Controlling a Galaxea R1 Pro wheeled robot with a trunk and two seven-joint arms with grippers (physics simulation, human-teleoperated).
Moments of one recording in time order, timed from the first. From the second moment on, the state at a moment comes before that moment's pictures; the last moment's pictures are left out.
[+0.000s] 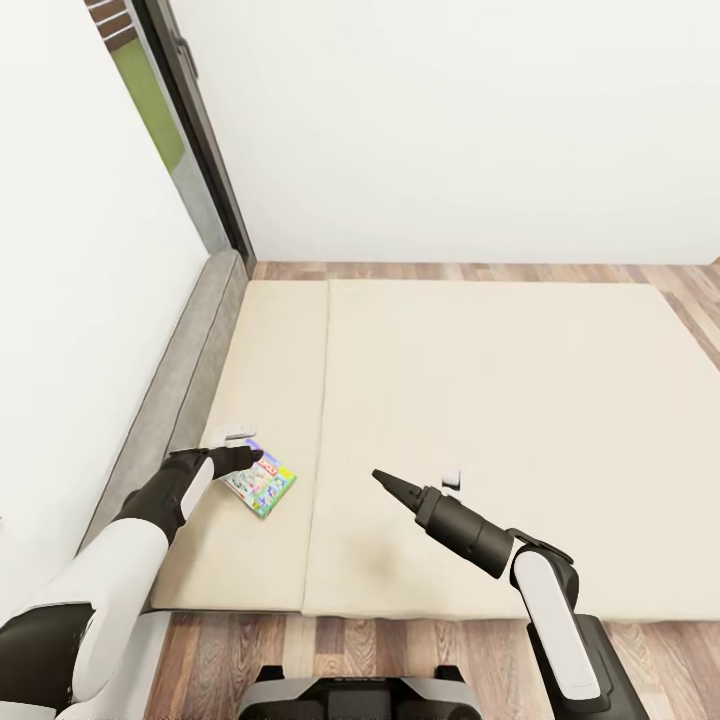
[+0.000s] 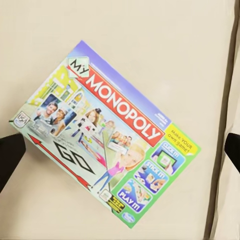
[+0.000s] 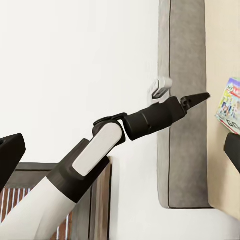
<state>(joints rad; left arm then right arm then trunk) -0.95 0.09 0.04 -0.56 0.10 0.48 -0.08 -0.30 0.07 0.02 -1.59 -0.85 0.84 0.53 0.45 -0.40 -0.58</state>
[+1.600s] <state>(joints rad) -0.95 0.09 0.04 -0.57 0.10 0.48 -0.09 -0.30 0.07 0.02 -1.58 -0.85 0.83 0.52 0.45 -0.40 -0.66</state>
